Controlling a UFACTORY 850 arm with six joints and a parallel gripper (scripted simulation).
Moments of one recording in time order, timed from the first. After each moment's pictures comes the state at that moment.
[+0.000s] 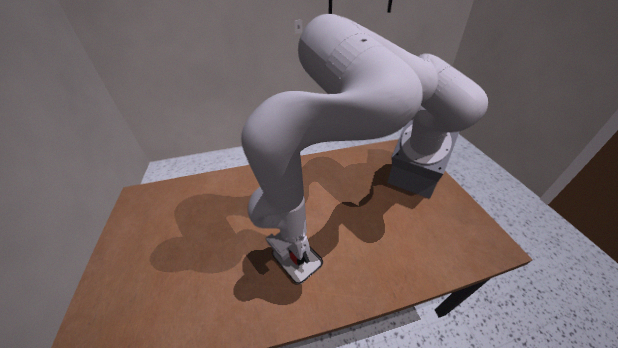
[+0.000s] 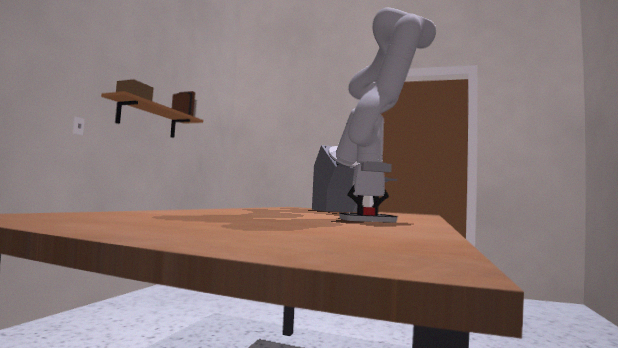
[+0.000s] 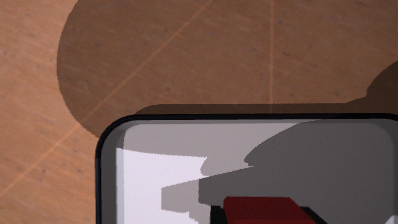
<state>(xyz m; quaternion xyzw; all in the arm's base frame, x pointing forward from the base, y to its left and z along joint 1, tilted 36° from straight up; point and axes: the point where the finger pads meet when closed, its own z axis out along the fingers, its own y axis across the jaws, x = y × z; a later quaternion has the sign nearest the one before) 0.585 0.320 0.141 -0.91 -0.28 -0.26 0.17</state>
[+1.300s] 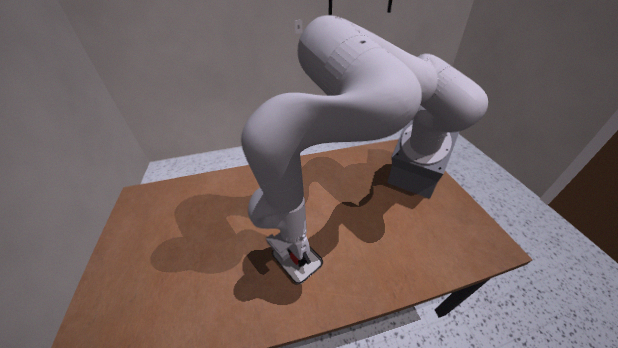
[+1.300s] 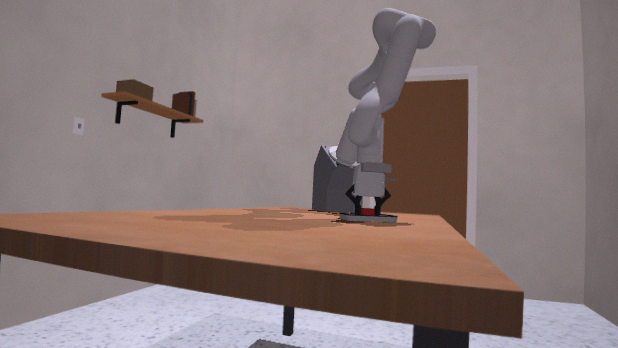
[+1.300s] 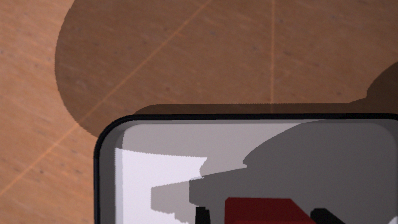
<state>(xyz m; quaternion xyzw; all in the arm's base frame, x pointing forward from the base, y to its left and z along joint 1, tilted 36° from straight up) 0.586 0.321 0.139 -0.91 -0.28 -0.26 0.17</state>
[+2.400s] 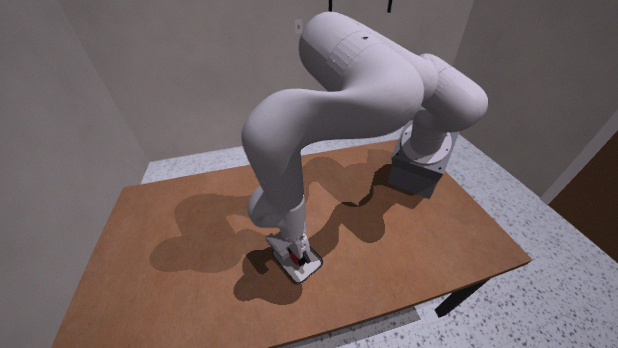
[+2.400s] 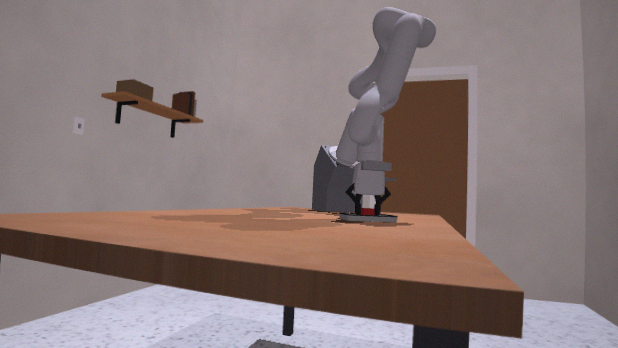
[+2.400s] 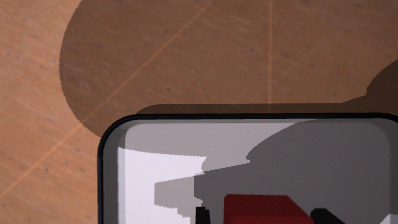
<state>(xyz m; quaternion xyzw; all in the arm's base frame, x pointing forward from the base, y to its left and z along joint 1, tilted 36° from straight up) 0.584 0.319 0.144 -0.91 -0.28 -0.26 0.17</state>
